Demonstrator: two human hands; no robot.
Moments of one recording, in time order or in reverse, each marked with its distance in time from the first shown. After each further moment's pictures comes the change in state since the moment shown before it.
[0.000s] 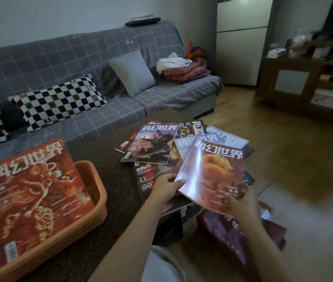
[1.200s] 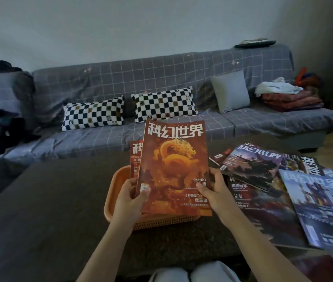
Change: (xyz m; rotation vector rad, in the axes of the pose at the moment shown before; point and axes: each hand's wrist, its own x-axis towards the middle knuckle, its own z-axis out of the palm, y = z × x) left_hand -0.168 -0.046 -0.275 -0.194 0.733 0.181; right_hand -0.145 -0.138 0.205 0.251 -0.971 -0.326
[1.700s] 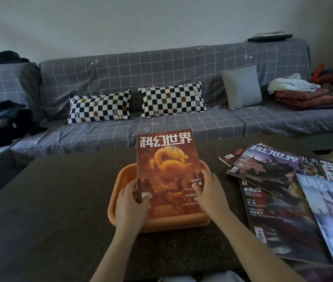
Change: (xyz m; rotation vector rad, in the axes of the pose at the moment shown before) left_hand 0.025 -0.026 -0.004 0.573 0.239 0.067; right_hand 0.048 0.019 0.037 -0.826 0.160 -0.162
